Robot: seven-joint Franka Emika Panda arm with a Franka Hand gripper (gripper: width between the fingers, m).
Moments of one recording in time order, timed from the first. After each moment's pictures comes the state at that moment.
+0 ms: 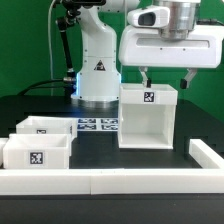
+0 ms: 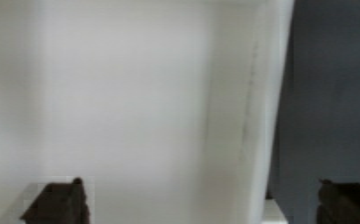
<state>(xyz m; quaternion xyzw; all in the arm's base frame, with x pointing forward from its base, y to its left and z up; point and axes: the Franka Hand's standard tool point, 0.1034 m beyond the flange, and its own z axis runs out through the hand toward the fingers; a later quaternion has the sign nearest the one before) 0.438 0.112 0.116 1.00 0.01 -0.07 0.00</state>
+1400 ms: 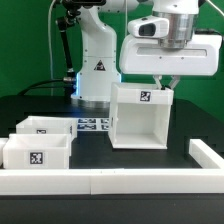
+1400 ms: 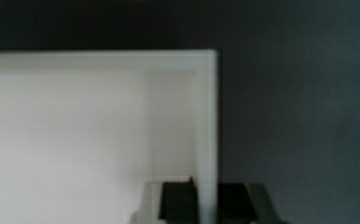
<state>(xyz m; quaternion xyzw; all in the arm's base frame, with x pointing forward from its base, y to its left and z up) 0.426 0.112 0.101 1.00 0.01 -0.07 0.00</state>
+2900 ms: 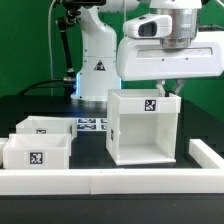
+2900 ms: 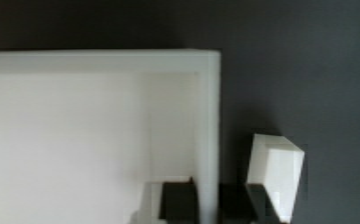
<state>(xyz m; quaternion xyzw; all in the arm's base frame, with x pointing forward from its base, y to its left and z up) 0.498 0.099 0.102 1.00 0.06 -0.05 -0.02</state>
